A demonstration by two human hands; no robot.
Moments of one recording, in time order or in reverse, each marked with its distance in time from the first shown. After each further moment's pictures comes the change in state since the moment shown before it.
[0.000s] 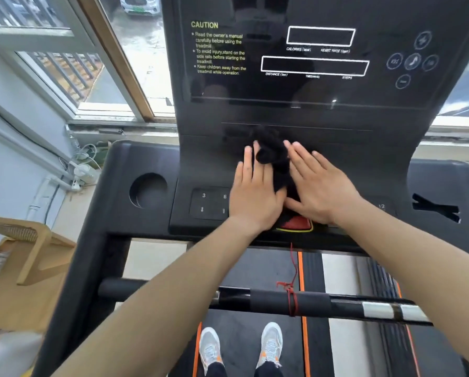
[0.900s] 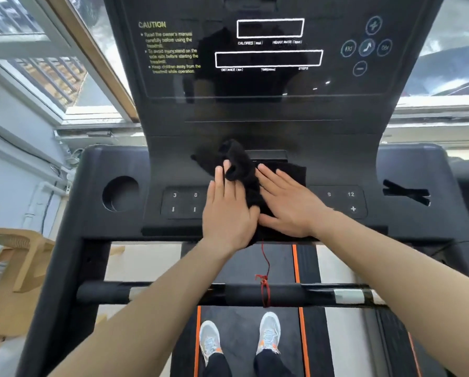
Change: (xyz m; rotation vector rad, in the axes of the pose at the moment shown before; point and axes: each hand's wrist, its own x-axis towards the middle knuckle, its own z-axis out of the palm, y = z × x) left_hand -0.037 0.021 -0.007 0.077 -0.133 -0.071; right_hand -0.029 -0.002 0.024 0.286 -0.058 -0.193
